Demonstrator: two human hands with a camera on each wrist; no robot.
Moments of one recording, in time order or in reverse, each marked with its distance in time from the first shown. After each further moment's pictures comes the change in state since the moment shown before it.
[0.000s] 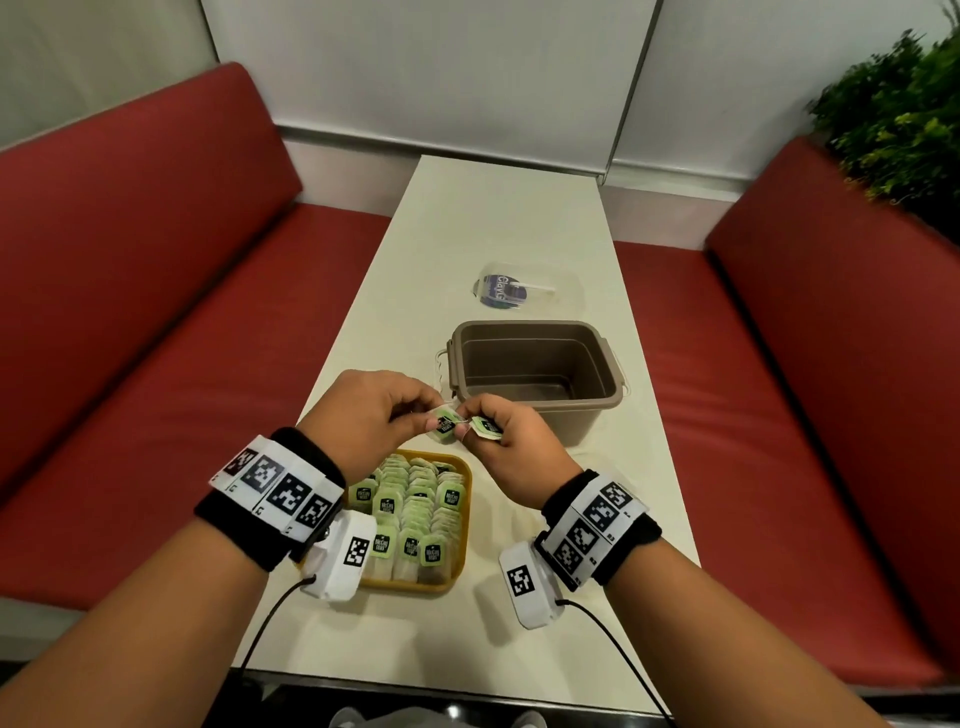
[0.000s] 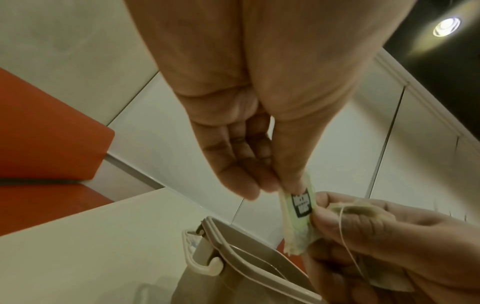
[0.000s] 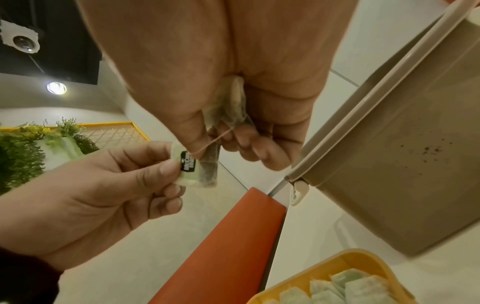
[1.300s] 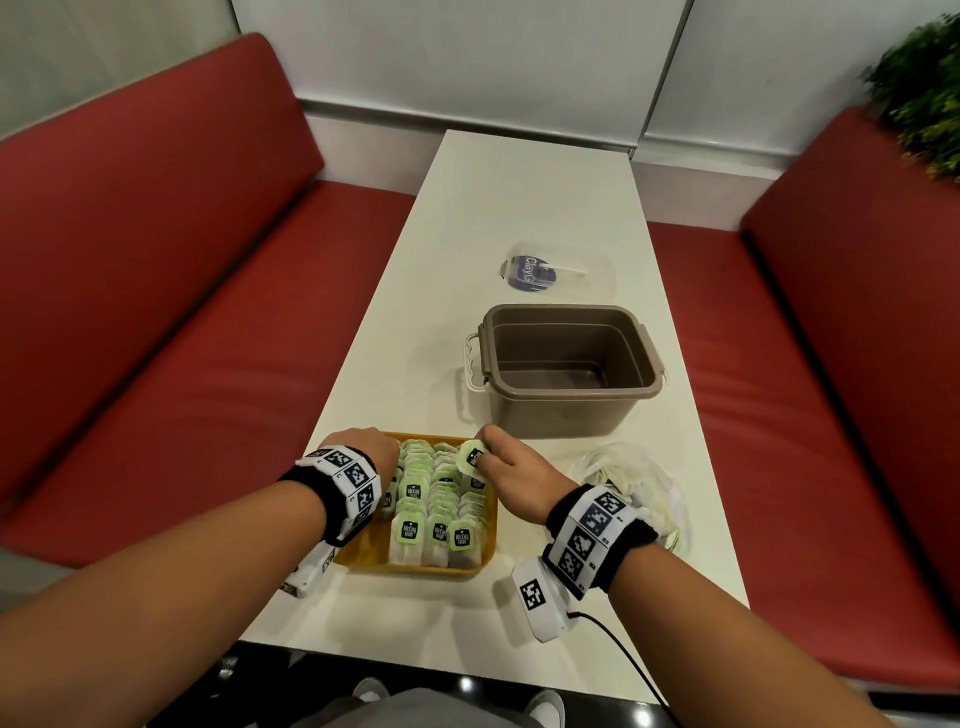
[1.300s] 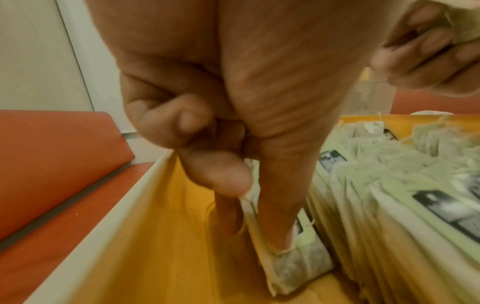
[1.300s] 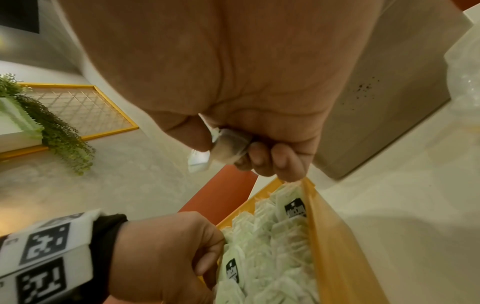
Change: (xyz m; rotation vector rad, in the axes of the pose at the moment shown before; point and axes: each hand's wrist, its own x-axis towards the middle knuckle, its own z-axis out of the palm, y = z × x) left_hand -0.003 -0.097 0.051 0.987 -0.665 -0.358; right_hand 0.001 0.029 0.045 0.013 -0.282 0.262
